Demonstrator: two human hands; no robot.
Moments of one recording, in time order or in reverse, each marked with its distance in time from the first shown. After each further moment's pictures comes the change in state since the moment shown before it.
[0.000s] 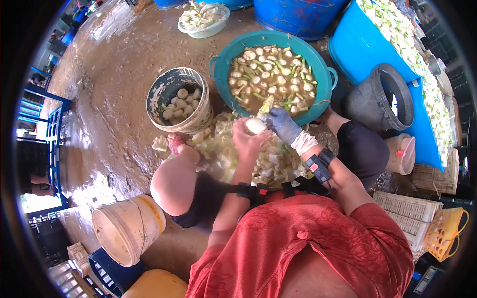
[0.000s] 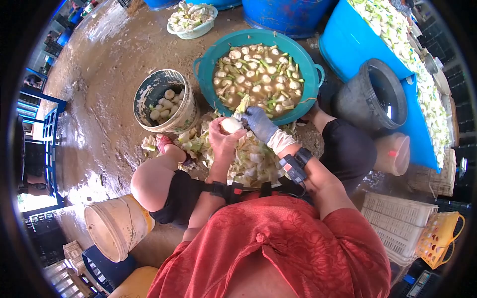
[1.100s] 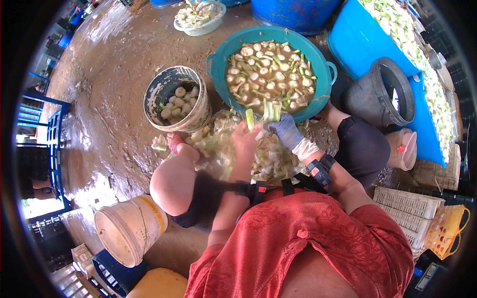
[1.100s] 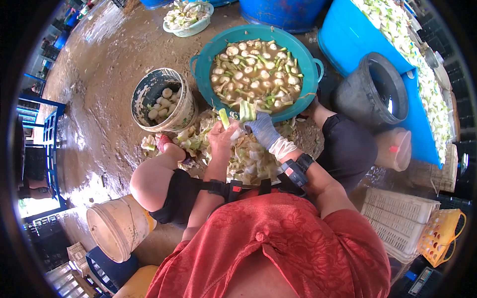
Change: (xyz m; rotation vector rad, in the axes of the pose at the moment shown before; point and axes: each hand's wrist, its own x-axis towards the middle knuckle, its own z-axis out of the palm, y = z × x) left_hand 0.003 -0.010 -0.007 -0.073 -0.086 -0.241; right_hand -0.015 0.034 -0.006 -0.020 0.106 -0.198
